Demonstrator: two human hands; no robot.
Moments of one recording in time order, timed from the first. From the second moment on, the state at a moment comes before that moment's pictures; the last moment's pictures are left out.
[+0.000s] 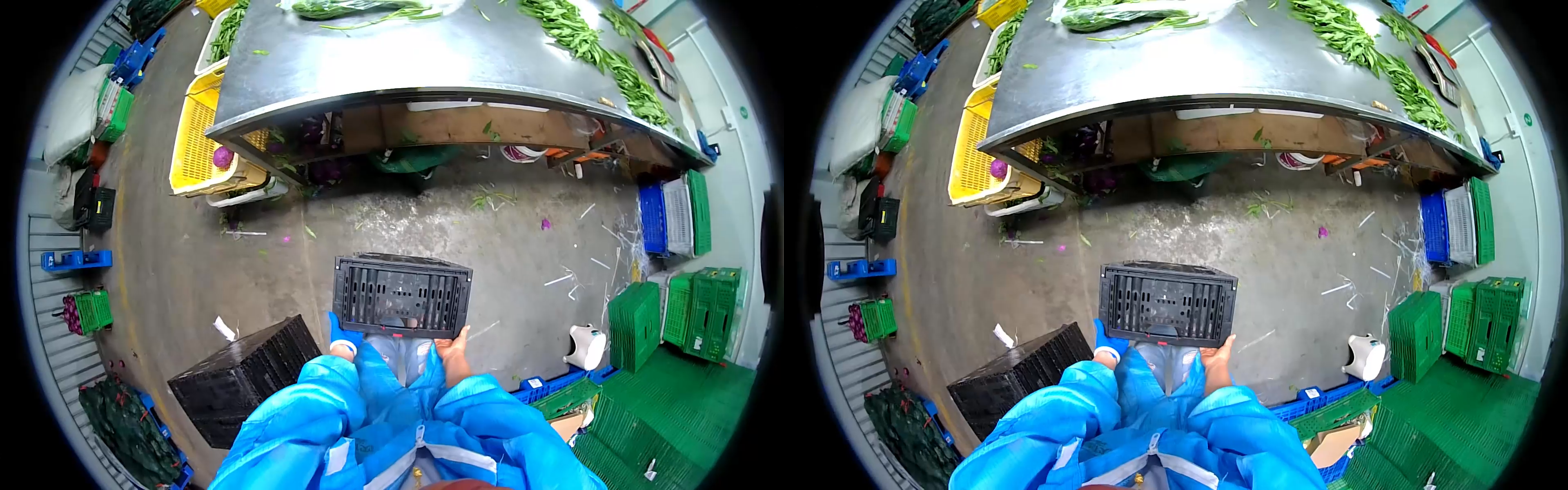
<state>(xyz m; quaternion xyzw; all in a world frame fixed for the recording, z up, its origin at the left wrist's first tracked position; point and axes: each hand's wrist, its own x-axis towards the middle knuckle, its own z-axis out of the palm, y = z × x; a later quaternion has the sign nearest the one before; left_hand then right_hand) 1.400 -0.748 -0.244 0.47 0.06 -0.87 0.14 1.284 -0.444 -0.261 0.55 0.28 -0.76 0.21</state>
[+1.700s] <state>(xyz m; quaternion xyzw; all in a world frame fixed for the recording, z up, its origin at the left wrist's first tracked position) 0.979 -0.242 -0.089 0.34 -0.50 -0.71 -0.37 1.098 0.070 0.380 0.28 0.74 -0.60 -0.07</state>
